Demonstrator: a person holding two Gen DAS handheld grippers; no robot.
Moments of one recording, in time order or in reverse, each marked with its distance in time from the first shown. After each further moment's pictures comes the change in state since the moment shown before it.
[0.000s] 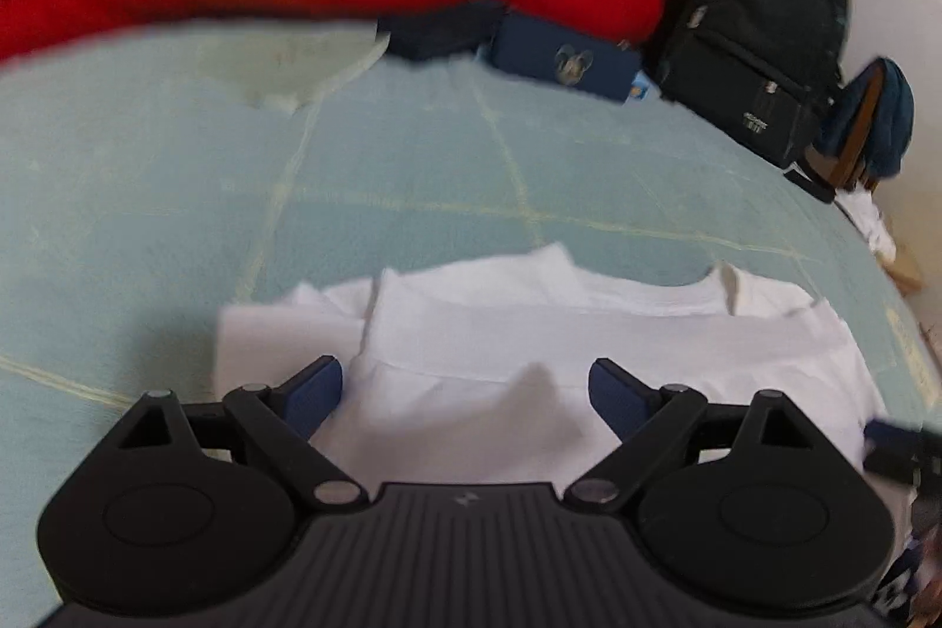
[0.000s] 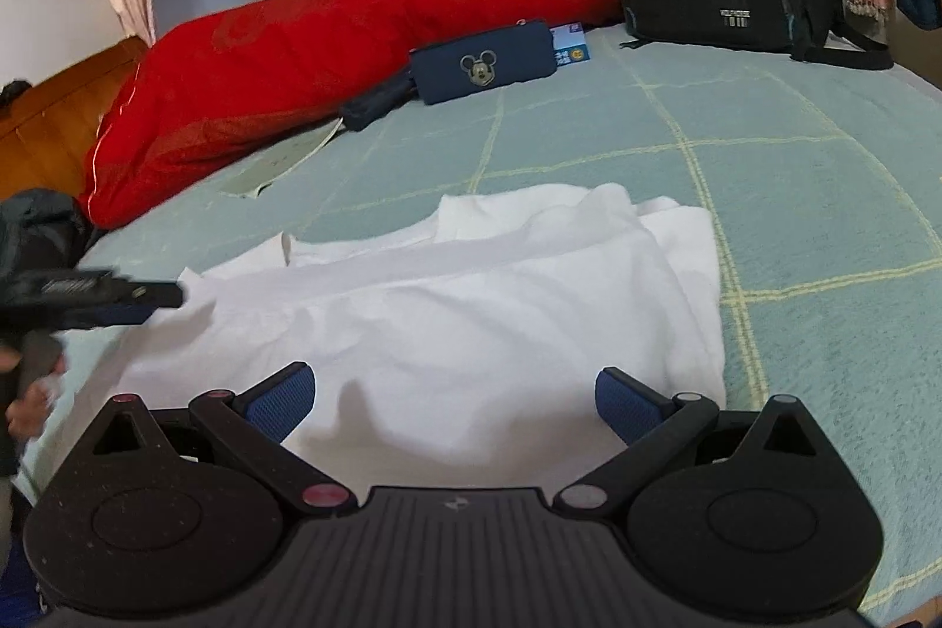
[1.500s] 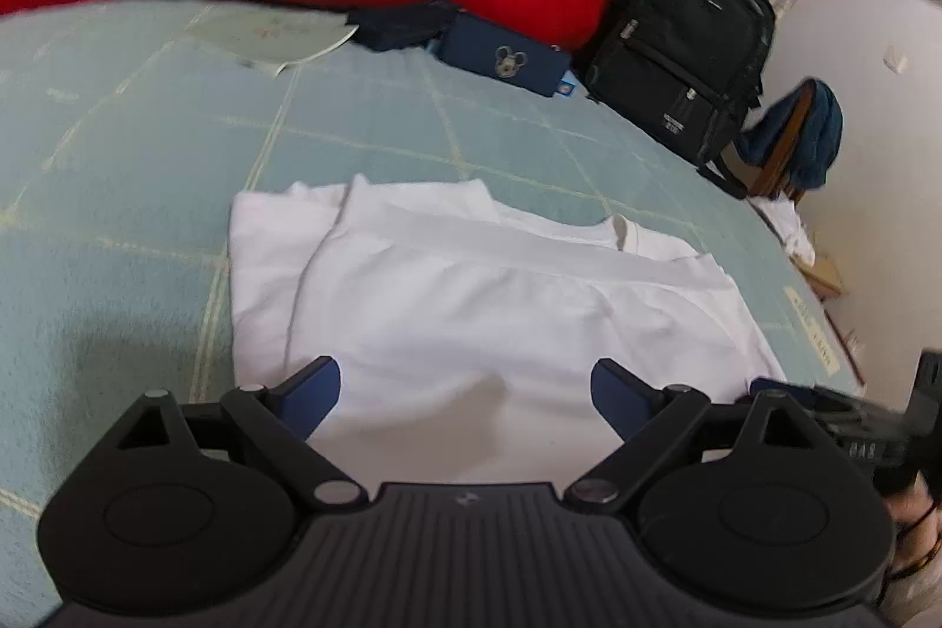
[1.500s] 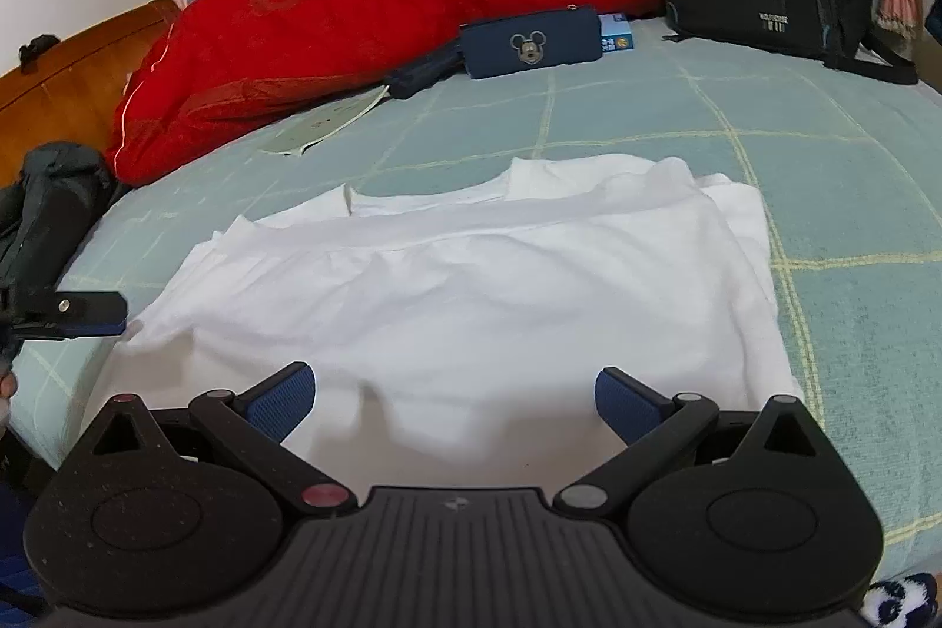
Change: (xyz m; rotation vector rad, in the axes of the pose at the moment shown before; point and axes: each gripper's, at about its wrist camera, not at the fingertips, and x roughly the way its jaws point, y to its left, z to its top) left arm -0.096 -0.002 -0.056 -0.056 -0.039 -0.126; right arm -0.017 0.036 -0.018 -0.054 0.031 0.020
